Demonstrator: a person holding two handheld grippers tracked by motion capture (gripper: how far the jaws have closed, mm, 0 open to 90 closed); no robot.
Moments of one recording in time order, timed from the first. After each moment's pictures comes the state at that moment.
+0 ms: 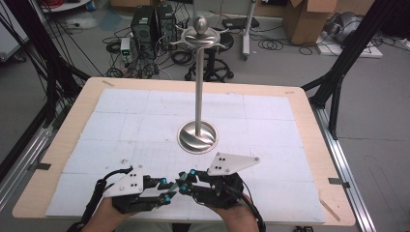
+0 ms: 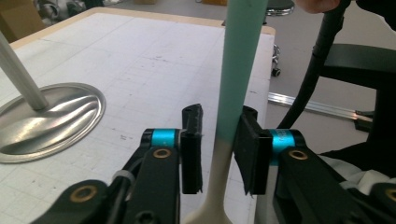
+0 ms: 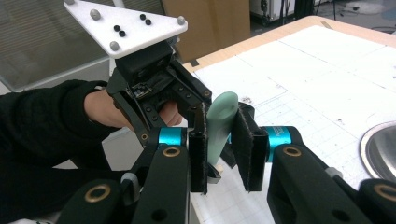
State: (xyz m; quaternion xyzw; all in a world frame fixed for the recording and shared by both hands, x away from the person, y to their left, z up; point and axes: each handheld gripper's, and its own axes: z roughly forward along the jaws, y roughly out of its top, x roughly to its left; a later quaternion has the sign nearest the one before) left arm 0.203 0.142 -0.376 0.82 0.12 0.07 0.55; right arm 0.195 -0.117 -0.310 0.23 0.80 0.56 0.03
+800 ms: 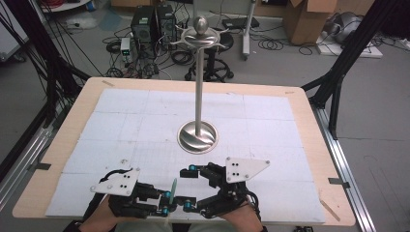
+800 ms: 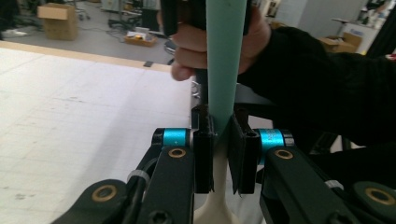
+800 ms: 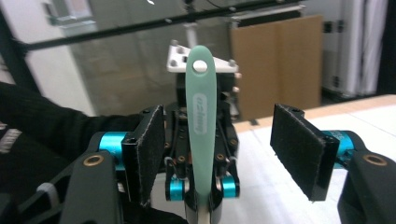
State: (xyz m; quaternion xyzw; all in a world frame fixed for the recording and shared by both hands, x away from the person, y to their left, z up) left arm 0.204 0.145 -0.376 0.77 0.03 -0.08 0.64; right arm 0.207 -0.131 -0.336 0.08 0.71 0.70 -0.05
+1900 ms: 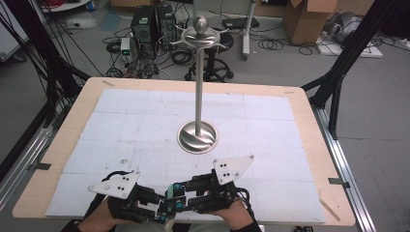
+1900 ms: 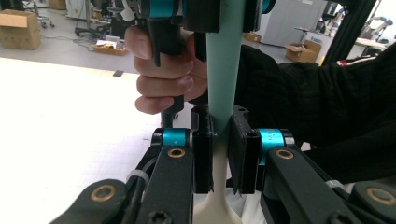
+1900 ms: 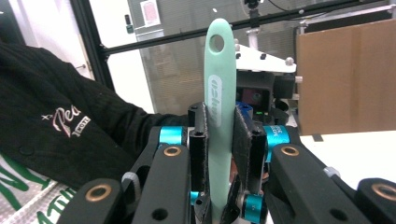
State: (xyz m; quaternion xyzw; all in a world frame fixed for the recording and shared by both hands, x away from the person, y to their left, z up) left arm 0.203 0.146 -0.376 0.75 0.00 -0.11 0.65; right arm 0.215 -0.111 -0.348 0.00 0.69 0.71 -0.14
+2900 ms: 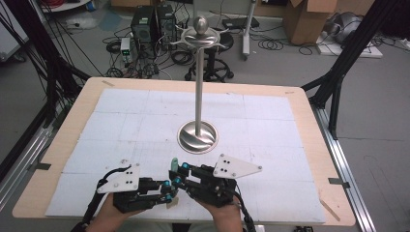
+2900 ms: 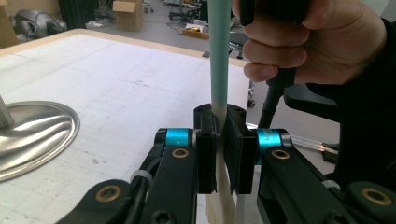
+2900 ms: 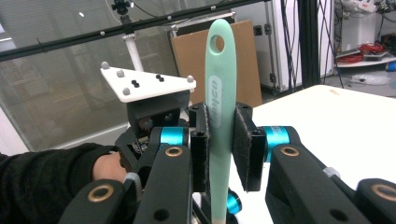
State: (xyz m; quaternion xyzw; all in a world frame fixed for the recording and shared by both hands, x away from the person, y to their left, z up) left arm 0.208 0.145 -0.382 0.78 0.12 0.02 0.61; right arm 0.202 -0.108 -0.337 0.21 0.70 0.69 0.03
